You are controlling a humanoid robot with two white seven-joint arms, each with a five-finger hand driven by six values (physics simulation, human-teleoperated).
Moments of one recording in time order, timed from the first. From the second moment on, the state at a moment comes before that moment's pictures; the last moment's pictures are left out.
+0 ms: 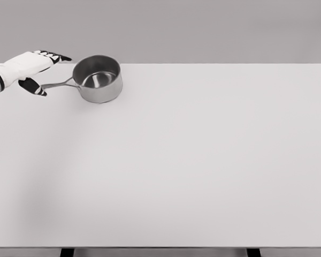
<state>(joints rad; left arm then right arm) -0.79 0.69 -0.58 -1.03 -0.54 -0.40 -0.37 0.03 0.00 0.61 -0.08 0.16 -0.05 0.36</state>
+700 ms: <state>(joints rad) -0.77 0.73 -0.57 -1.00 -0.51 -0.46 -0.24 0.03 0.00 0.61 -0.08 0.16 -0.05 0.36</state>
